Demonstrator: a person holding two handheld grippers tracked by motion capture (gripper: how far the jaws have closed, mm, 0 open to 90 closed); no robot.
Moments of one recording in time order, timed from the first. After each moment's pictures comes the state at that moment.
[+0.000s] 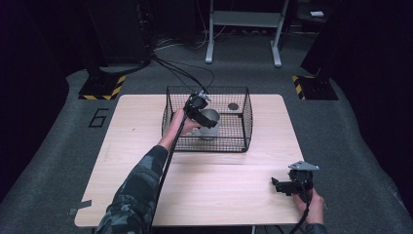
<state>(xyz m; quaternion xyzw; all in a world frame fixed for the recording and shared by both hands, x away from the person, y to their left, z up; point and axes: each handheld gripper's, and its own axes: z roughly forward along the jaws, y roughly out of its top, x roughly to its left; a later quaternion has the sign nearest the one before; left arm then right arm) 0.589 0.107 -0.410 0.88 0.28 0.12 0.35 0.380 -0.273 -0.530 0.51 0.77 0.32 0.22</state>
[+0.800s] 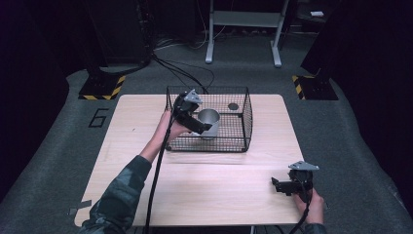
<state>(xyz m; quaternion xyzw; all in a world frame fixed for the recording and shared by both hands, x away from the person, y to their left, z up) 0.514 0.137 -0.352 0.87 0.23 0.16 0.40 0.380 -0.273 -0.530 0.51 0.77 0.33 0.22</state>
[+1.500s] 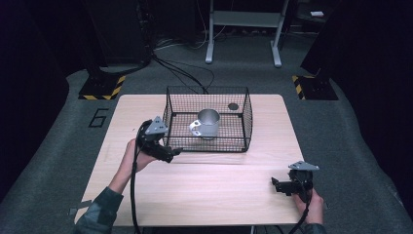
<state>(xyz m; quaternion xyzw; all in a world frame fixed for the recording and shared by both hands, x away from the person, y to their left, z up) 0.424 0.226 -0.384 0.86 0.26 0.19 0.40 0.380 -0.273 -0.530 0.51 0.77 0.32 0.22</state>
